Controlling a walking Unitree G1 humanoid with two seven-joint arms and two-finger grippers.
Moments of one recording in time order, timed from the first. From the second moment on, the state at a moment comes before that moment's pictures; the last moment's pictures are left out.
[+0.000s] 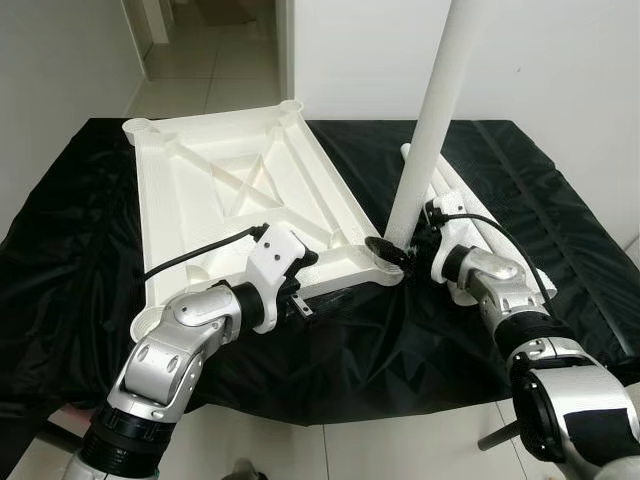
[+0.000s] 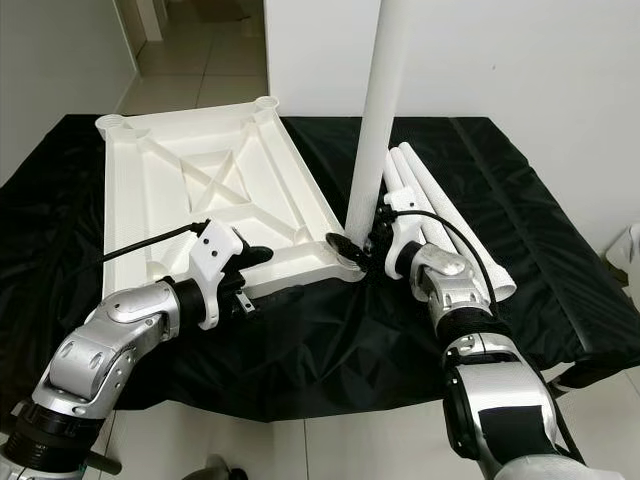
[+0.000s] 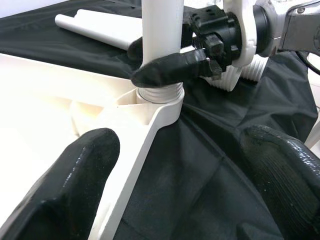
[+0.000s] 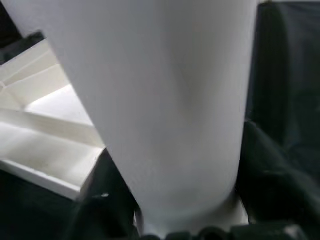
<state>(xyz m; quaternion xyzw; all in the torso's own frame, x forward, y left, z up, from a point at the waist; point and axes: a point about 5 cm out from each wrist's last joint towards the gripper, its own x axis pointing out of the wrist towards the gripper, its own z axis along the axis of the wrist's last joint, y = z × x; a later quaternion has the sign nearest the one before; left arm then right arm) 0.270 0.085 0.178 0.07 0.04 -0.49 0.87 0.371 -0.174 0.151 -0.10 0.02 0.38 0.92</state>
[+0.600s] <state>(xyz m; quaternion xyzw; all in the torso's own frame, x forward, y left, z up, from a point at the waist) 0.271 0.085 0.179 0.07 0.04 -0.49 0.87 0.367 -0.164 0.144 -0.07 -0.02 0.36 0.93</state>
